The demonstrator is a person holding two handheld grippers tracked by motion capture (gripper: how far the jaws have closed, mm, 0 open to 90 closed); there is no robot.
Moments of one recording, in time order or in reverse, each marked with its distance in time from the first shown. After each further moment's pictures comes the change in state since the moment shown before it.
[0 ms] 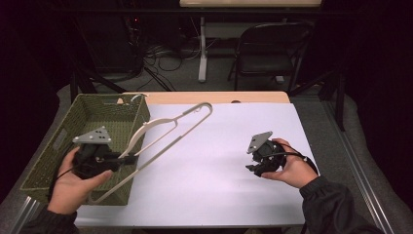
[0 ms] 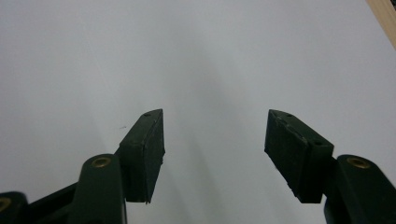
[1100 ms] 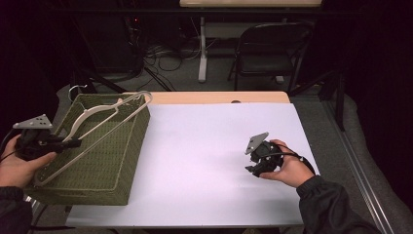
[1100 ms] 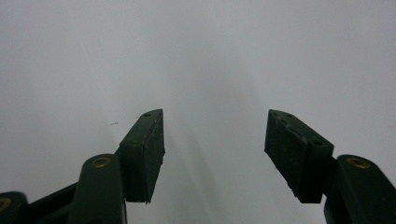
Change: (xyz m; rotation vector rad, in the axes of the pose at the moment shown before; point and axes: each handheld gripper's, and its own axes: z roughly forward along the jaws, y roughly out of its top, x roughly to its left) left arm 0.150 -0.071 -0.058 0.023 0.173 -0.027; right arm -0.002 -0.005 0.018 0.026 0.021 0.010
